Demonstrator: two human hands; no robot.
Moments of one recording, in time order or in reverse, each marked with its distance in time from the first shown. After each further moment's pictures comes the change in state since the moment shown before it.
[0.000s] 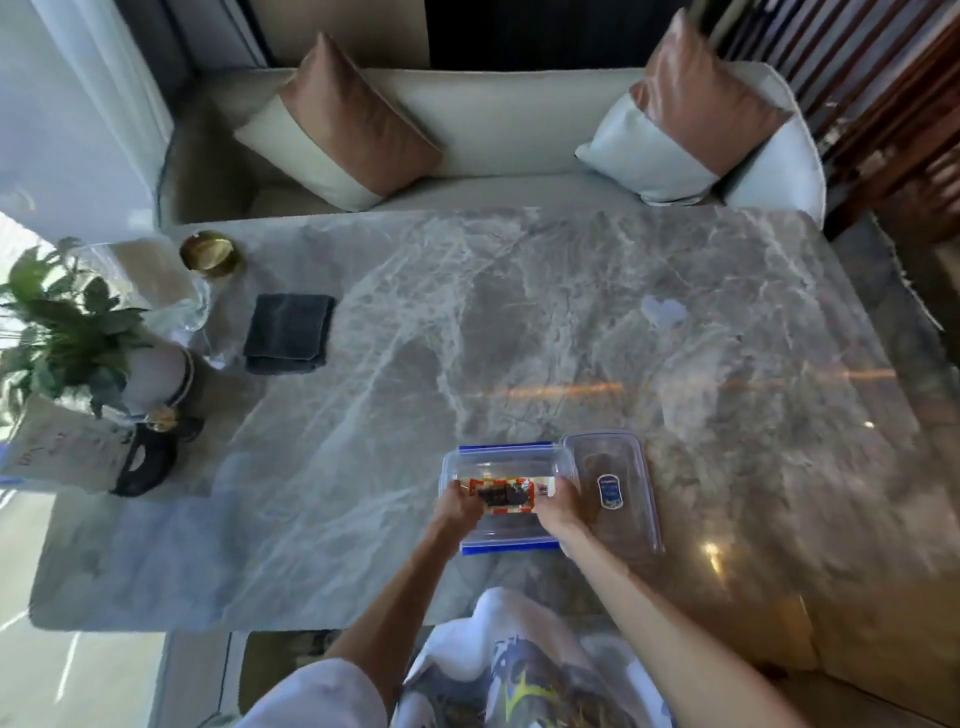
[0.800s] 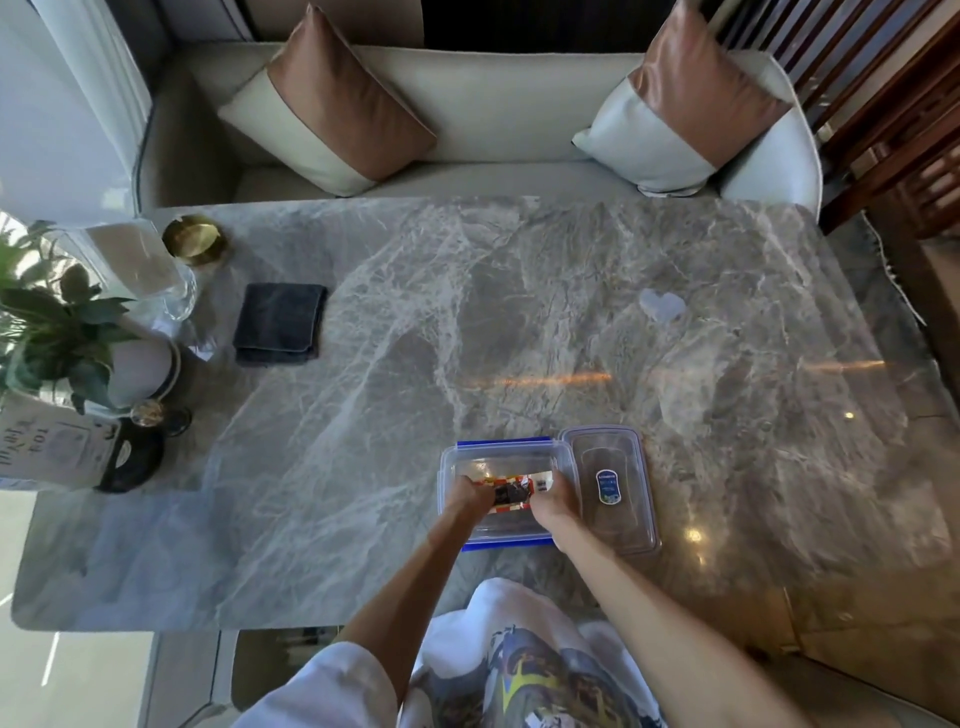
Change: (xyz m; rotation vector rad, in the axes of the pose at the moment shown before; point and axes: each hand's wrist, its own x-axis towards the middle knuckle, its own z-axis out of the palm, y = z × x) left_hand 0.017 0.011 0.013 0.105 0.017 -0.148; right_hand 0.012 -0.002 0.015 0.054 -0.009 0.147
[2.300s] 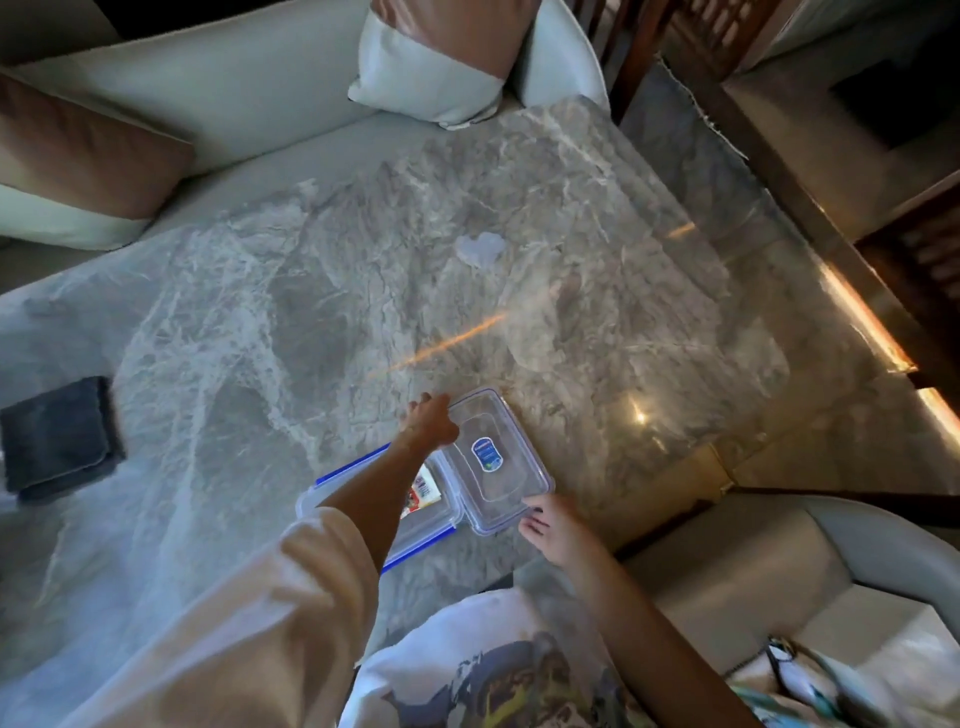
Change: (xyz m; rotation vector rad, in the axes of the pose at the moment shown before) left_hand 0.039 0.126 0.125 1.080 -0.103 0.503; right_hand -0.006 0.125 -0.109 1.150 -0.035 0.527
